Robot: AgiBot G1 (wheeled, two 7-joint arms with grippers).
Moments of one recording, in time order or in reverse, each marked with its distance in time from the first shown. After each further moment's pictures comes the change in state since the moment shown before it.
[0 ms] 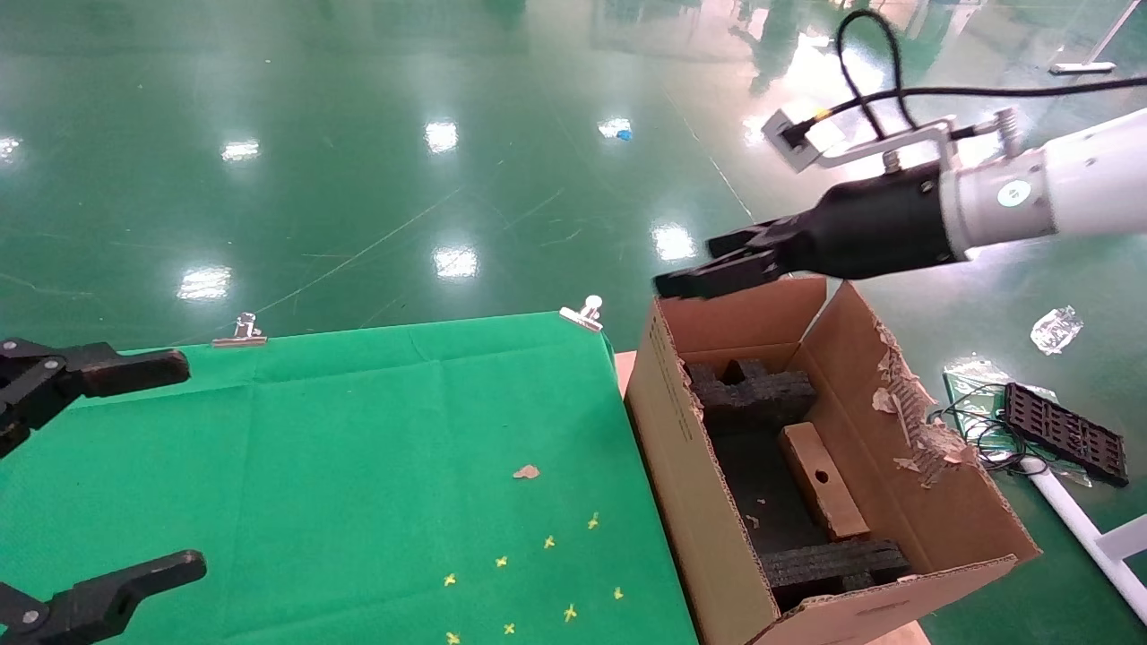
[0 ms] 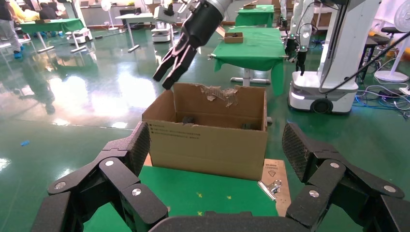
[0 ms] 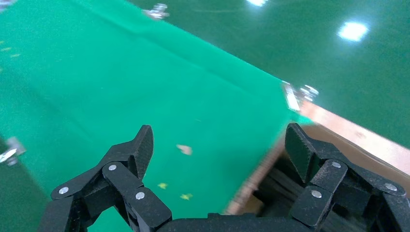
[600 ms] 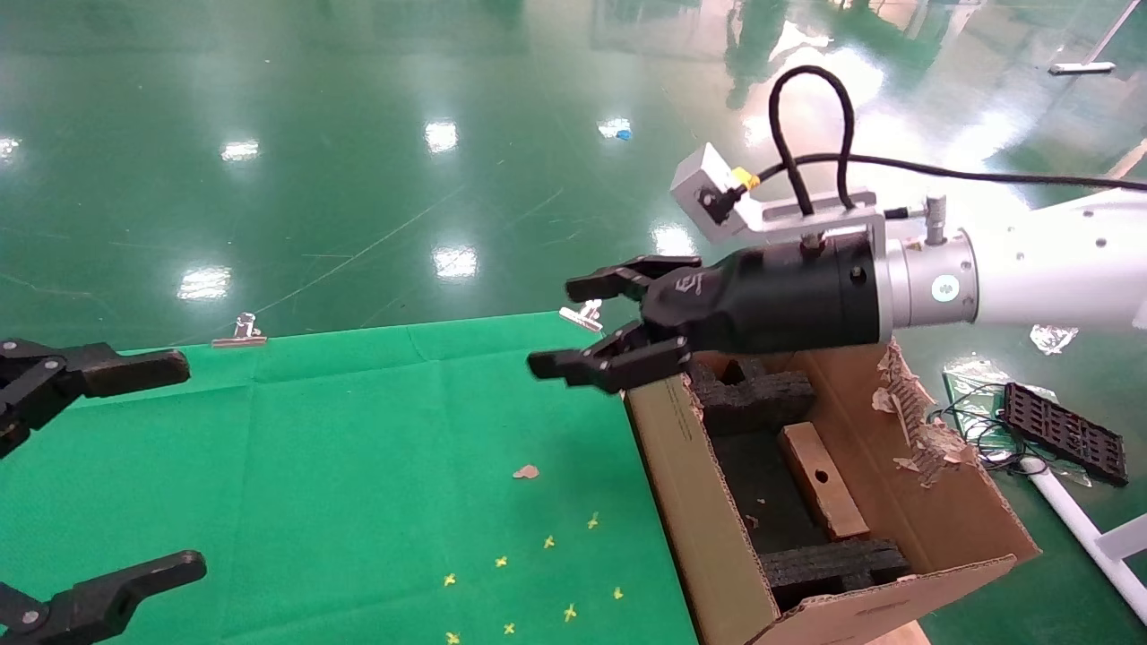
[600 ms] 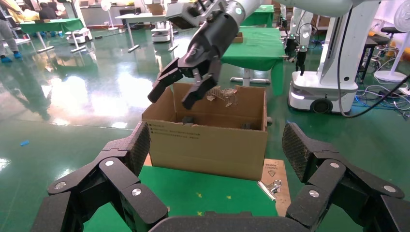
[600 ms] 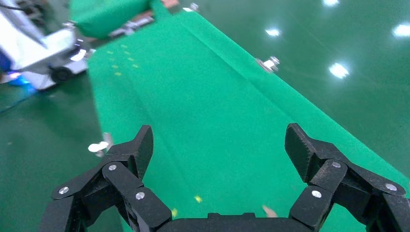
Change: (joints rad) left arm 0.000 0.000 0.001 0.000 -0.001 0.000 0.000; right arm -0.369 0.012 0.381 0.270 0.163 -0.057 -0.197
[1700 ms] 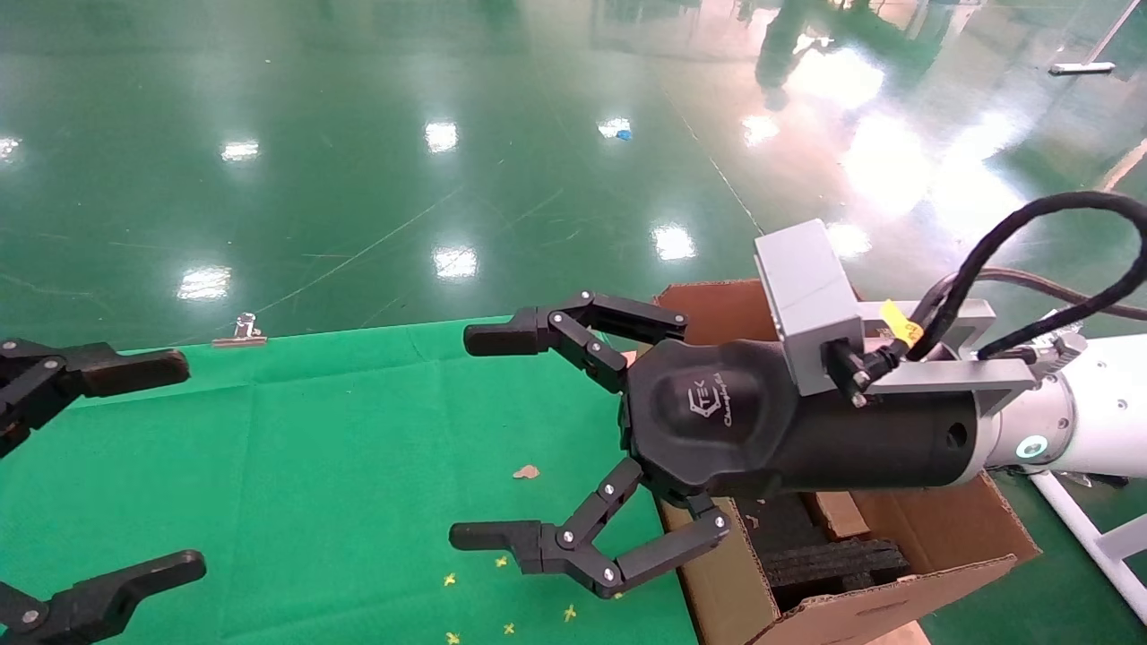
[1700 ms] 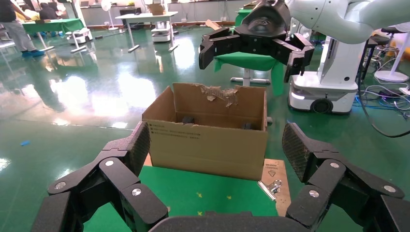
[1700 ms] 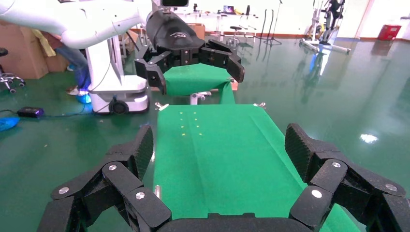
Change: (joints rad) left arm 0.000 -0.001 0.001 0.000 -0.001 -0.001 0.001; right arm -0.517 0.017 0.531 0.375 0.229 -0.081 -0.269
